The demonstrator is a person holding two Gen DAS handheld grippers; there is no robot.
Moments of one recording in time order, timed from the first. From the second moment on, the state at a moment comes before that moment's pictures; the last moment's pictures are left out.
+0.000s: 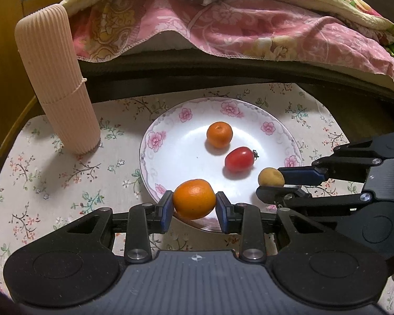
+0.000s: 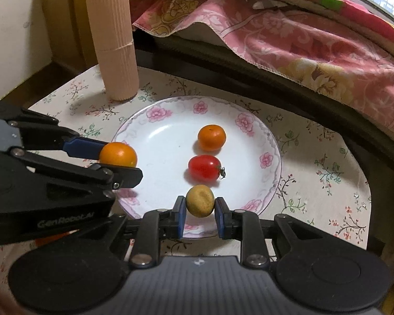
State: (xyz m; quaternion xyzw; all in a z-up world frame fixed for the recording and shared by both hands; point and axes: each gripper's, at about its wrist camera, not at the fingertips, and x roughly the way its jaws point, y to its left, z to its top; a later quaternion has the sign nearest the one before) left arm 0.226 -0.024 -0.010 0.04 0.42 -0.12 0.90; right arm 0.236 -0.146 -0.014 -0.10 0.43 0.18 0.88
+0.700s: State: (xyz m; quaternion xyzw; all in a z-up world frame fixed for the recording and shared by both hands) left arm 0.214 -0.025 0.005 0.05 0.40 -0.12 0.91; right arm 0.227 -0.152 -0.006 -0.08 0.41 0.17 0.89
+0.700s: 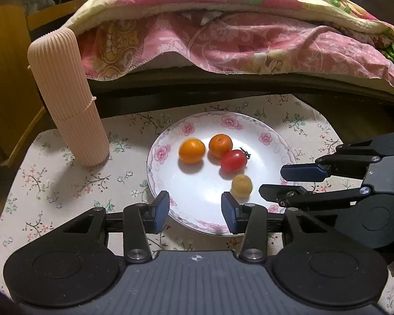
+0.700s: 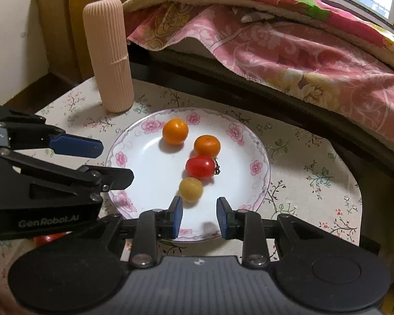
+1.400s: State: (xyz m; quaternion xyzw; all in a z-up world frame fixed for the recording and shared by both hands) left arm 0.196 -0.027 0.018 0.08 0.38 -0.11 0.92; right arm 0.209 -0.152 0.007 -0.07 0.40 0.18 0.90
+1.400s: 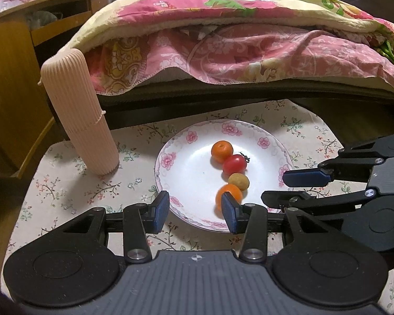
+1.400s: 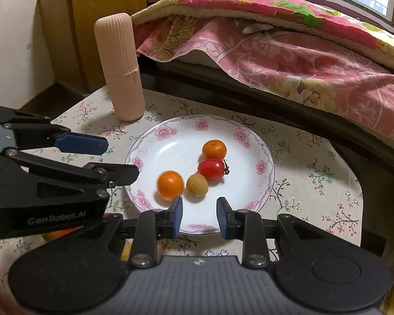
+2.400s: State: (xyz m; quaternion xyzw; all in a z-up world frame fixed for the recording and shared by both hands) left arm 0.140 -0.018 0.032 0.10 0.39 -0.10 0.91; right arm 0.159 -0.141 0.016 -0.06 0.41 0.20 0.89
